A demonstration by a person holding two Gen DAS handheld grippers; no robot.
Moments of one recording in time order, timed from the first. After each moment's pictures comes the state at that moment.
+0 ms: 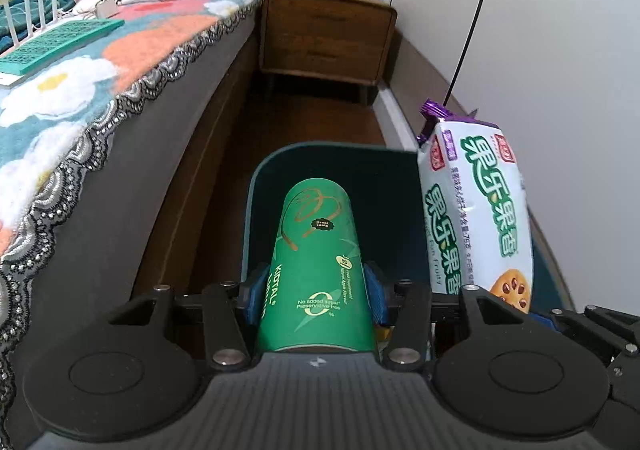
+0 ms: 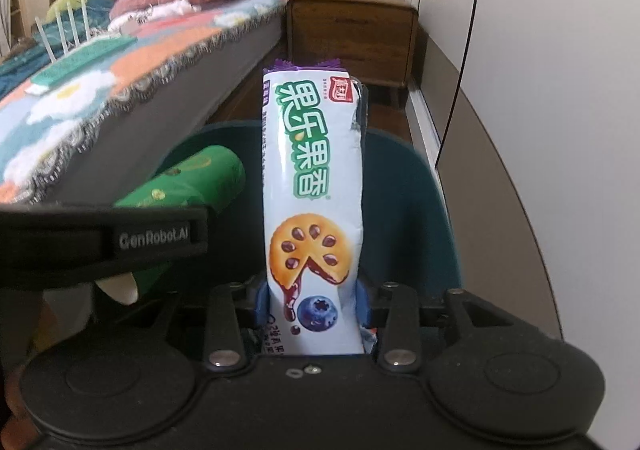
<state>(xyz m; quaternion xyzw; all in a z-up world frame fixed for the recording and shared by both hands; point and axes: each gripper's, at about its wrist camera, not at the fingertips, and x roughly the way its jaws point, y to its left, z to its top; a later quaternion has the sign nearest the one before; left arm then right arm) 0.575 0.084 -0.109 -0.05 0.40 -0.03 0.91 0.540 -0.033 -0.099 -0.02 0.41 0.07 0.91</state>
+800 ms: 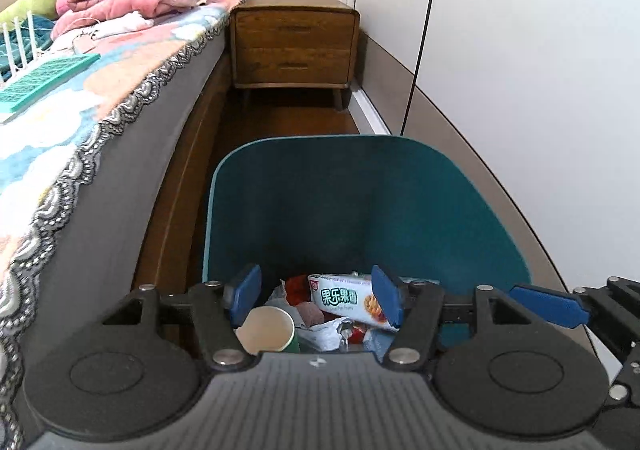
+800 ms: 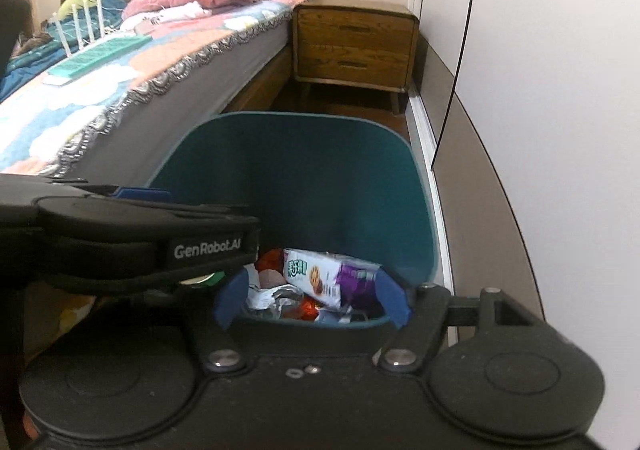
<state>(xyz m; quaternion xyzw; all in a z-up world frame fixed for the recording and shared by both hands) 0.531 0.056 -0.093 0.00 0.38 -0.06 0.92 0.492 -0.045 -0.078 -0.03 0.40 0.08 0.91</state>
